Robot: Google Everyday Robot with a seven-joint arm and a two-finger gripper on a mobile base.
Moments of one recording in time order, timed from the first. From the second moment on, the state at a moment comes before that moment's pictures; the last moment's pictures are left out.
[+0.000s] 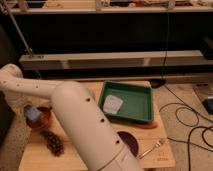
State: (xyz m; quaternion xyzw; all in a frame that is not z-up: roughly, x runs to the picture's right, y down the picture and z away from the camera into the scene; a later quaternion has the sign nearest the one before) arm -0.458 0.116 0.800 -0.01 -0.37 -0.90 0.22
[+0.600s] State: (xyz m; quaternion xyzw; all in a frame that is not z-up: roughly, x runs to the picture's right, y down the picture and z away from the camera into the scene) arm -0.417 0.140 0.782 -0.01 -0.38 -0.90 0.22
